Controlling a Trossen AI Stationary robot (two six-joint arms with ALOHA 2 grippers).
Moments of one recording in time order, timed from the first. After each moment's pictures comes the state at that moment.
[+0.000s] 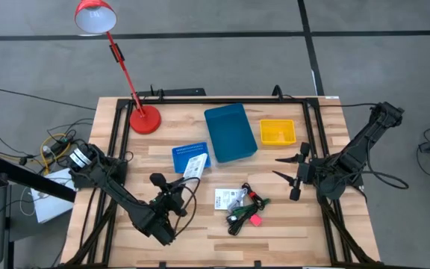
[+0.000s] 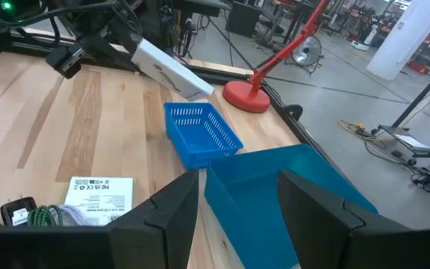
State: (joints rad) left arm -0.72 1.81 1.17 -1.08 -1.24 -1.05; right arm 0.80 0.82 0.63 -0.40 1.05 0.20
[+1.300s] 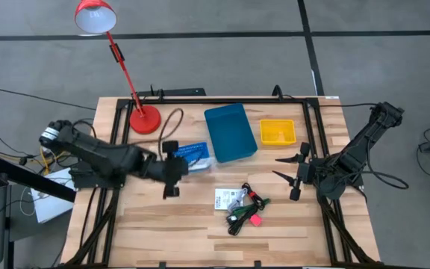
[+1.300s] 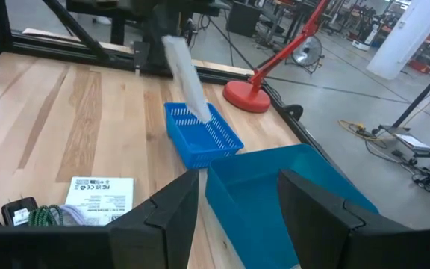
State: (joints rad) left arm -0.30 1.35 1.17 -0.81 -0.43 -0.16; right arm 0.80 0.82 0.63 -0.40 1.05 0.20
